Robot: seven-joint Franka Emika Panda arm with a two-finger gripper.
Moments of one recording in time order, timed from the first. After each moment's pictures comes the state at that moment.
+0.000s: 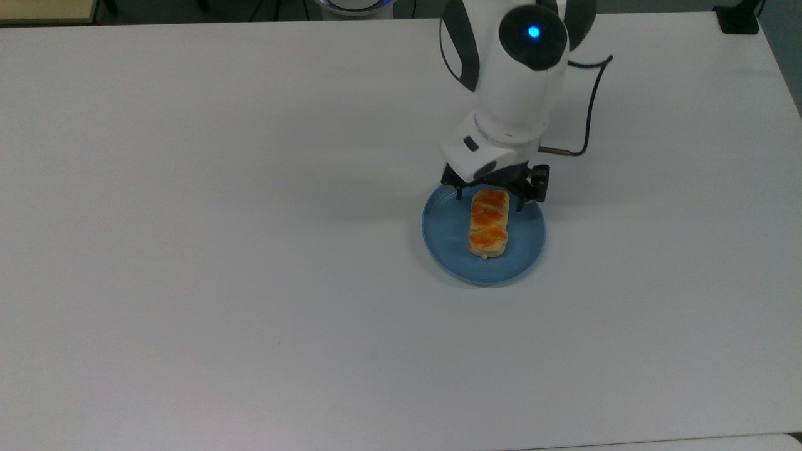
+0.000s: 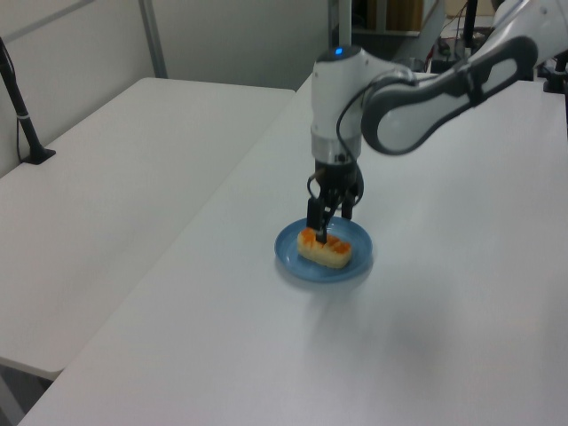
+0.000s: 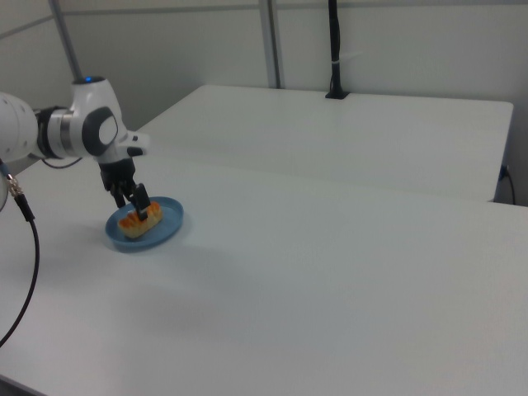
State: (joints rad) arm 0.32 0.50 0.05 -1.56 -0.02 2.11 0.58
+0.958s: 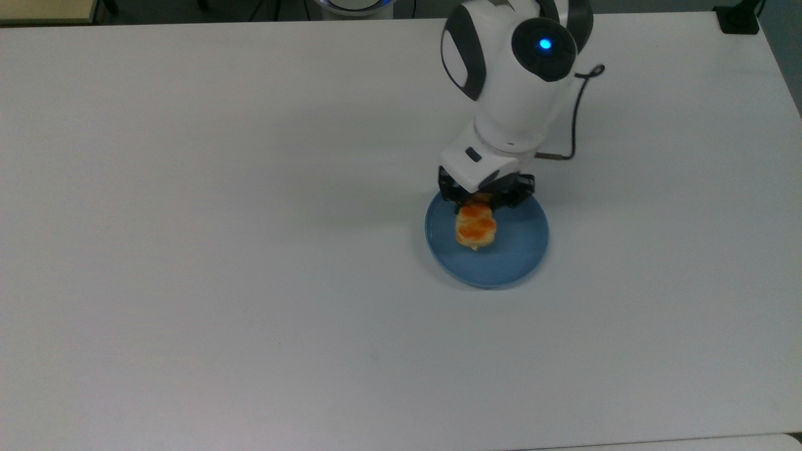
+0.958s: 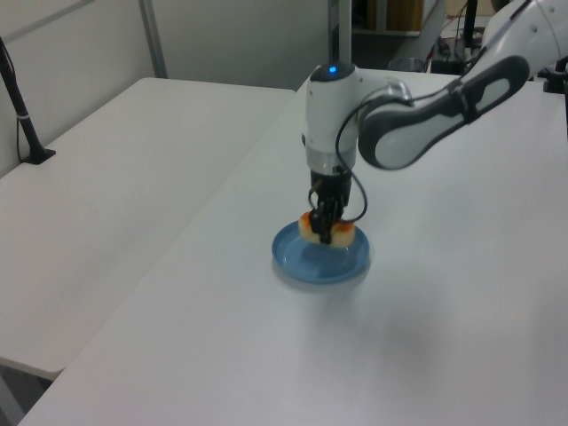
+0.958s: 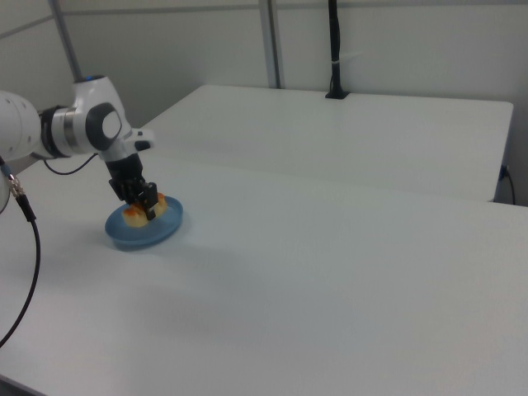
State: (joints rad) arm 0.32 0.52 0.04 -1.53 -0.12 2.06 0.46
